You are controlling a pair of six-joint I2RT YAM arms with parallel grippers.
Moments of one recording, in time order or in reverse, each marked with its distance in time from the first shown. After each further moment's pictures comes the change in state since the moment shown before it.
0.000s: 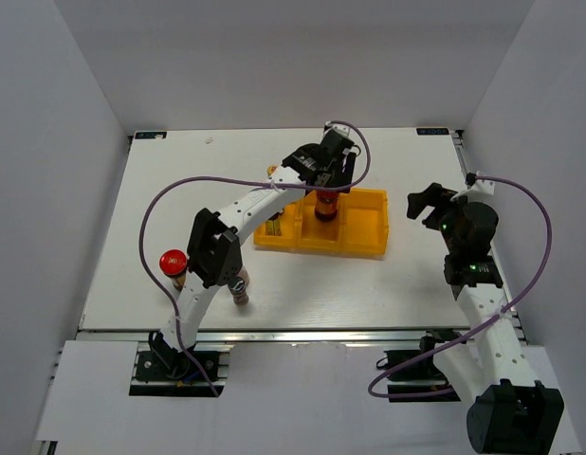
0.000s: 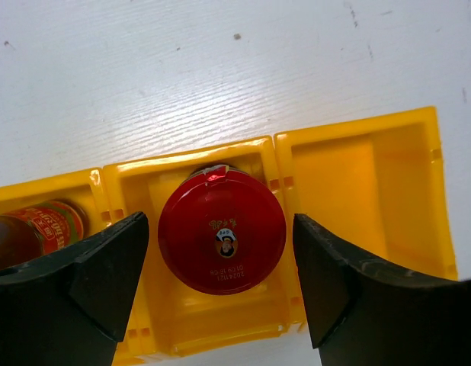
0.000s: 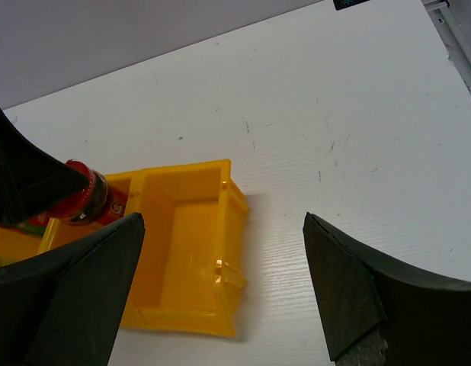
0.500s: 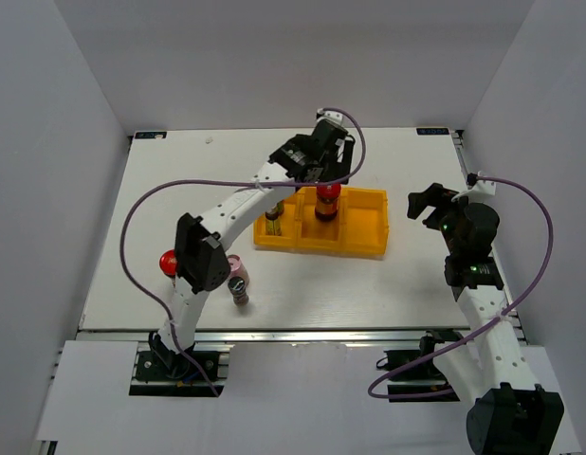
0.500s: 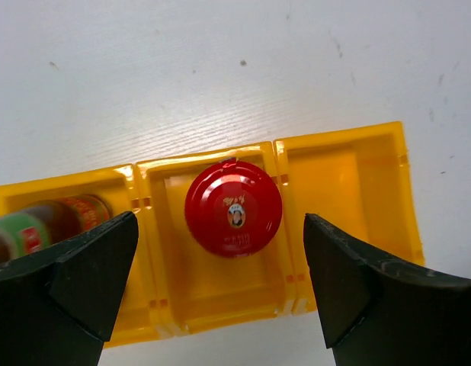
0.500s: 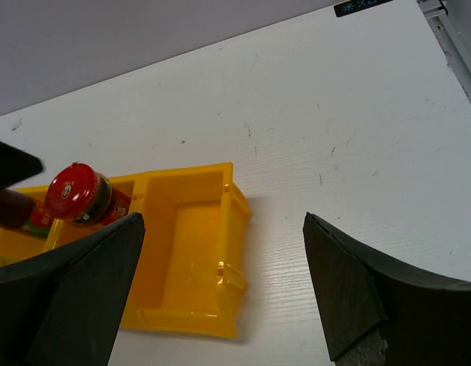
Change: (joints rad) left arm 0.000 -0.074 0.013 -0.026 -0.028 -0.002; right arm 0.000 -0.019 0.000 -0.002 0.000 0.000
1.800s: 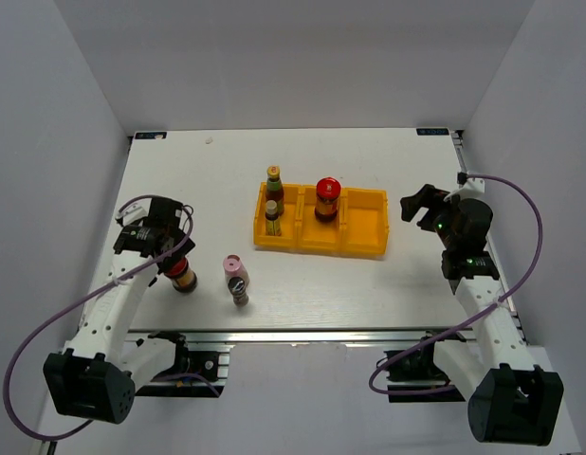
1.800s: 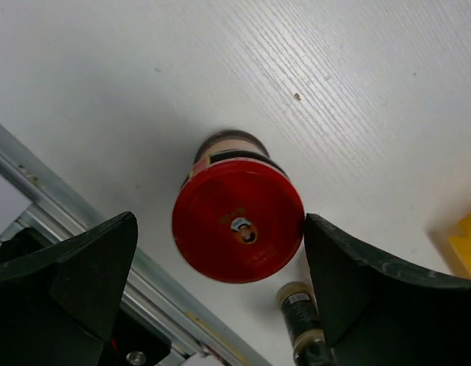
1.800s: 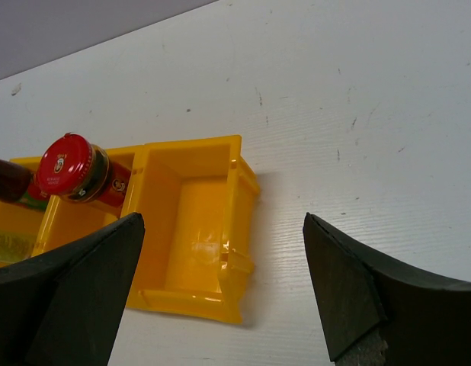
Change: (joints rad) left arm 0.625 -1.150 -1.263 -0.326 -0.135 -0.512; right arm 0.000 0.089 0.000 0.000 -0.072 0.004
